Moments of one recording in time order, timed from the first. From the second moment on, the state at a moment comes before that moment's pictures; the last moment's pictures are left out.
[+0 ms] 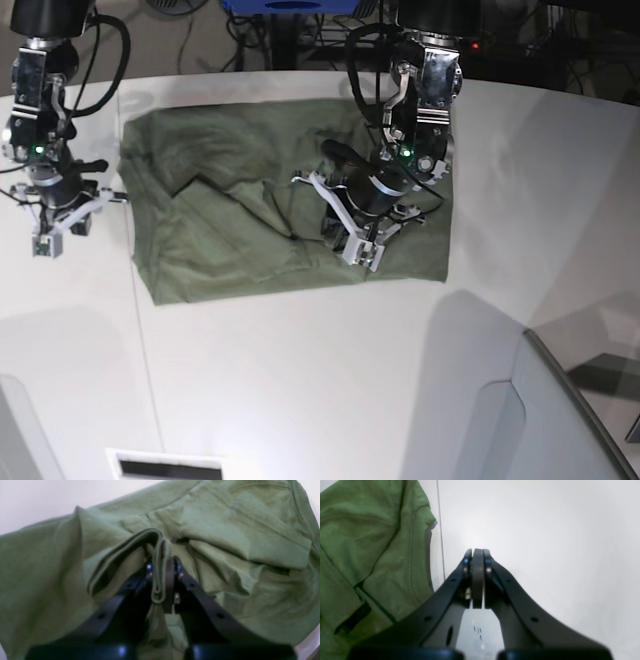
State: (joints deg) left arm 6.7 3.7 2.9 82.5 0.3 -18.1 29.7; right arm -8.5 9.5 16.2 78.6 7.9 11.6 -24.7
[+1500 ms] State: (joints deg) left arm 3.3 4.5 5.3 77.6 0.2 -18.1 29.5; right arm -7.6 9.5 16.2 78.6 7.9 11.6 -24.8
